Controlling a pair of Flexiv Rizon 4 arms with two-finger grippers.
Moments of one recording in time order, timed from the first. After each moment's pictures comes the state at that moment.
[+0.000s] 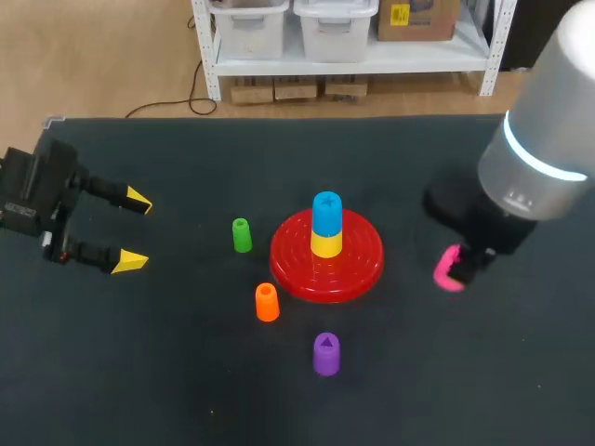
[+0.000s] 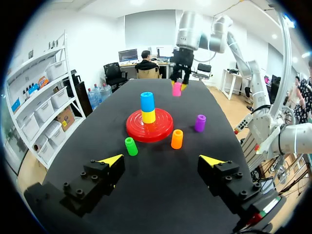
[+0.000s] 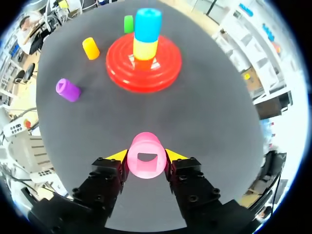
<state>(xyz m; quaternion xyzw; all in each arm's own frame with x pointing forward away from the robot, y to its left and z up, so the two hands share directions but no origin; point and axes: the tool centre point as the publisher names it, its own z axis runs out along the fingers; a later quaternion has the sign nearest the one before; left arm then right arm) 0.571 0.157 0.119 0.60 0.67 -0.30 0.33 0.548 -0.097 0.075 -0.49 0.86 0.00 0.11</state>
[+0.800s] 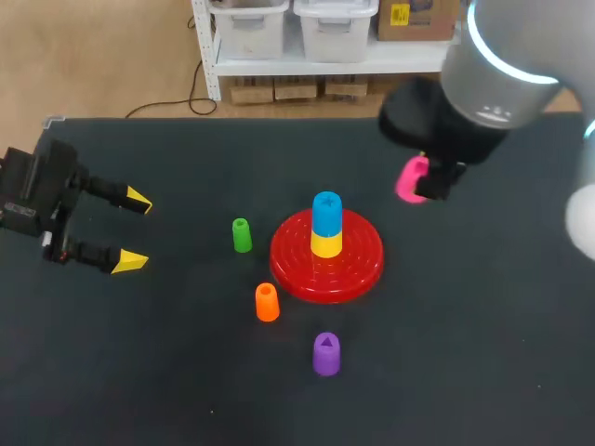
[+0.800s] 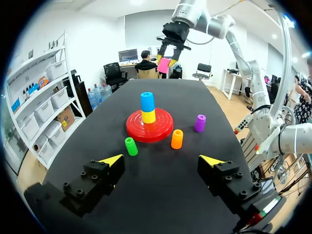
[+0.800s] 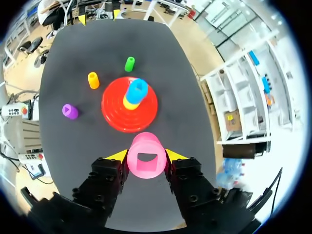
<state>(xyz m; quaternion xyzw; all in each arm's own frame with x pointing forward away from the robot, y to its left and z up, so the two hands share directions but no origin) 0.571 0.157 0.119 0.60 0.67 -0.30 0.33 0.607 -0.040 0.176 -0.61 0.77 -0.06 0.17</state>
